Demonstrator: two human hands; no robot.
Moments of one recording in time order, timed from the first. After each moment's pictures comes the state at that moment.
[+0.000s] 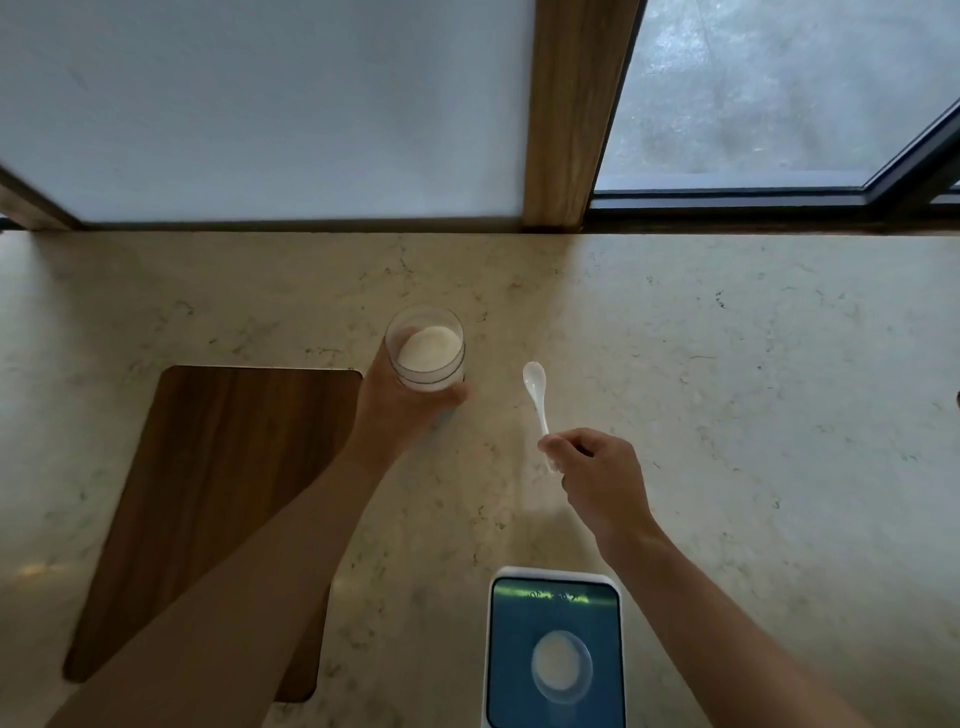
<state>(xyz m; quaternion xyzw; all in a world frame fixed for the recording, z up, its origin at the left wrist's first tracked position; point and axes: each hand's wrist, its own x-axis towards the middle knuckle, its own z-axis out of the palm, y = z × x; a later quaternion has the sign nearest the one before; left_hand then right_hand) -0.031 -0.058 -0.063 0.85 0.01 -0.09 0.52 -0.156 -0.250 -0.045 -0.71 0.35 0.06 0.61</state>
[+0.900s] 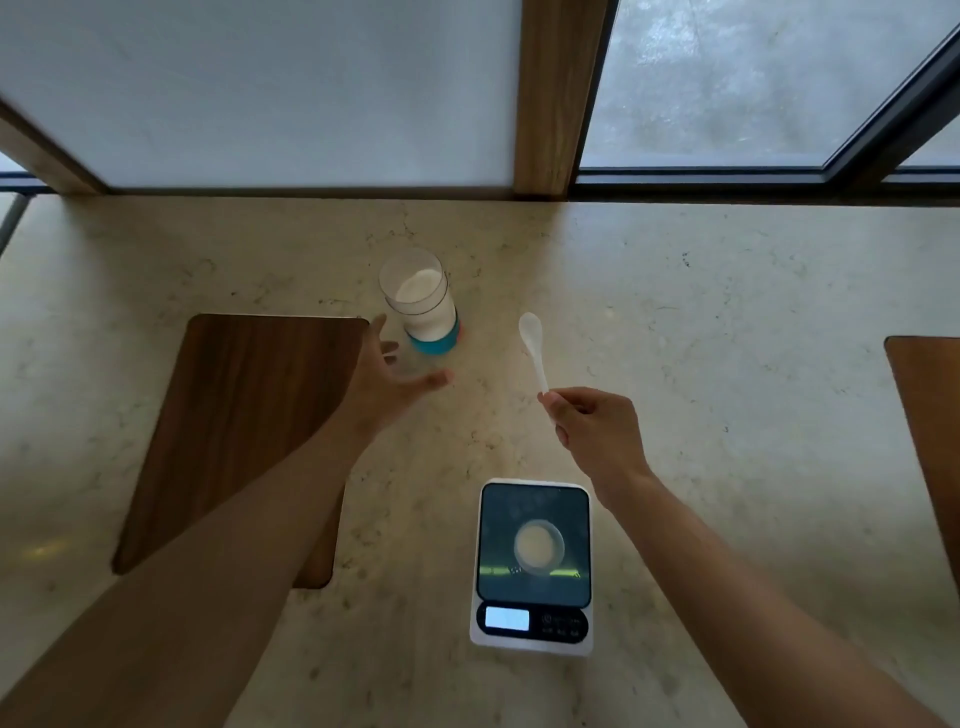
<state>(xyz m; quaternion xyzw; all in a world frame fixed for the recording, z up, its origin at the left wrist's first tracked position) -0.089 -0.024 -0.043 0.84 0.07 -0.22 0.49 -0.207 -0.256 -0.029 -0.72 0.32 0.03 0.62</state>
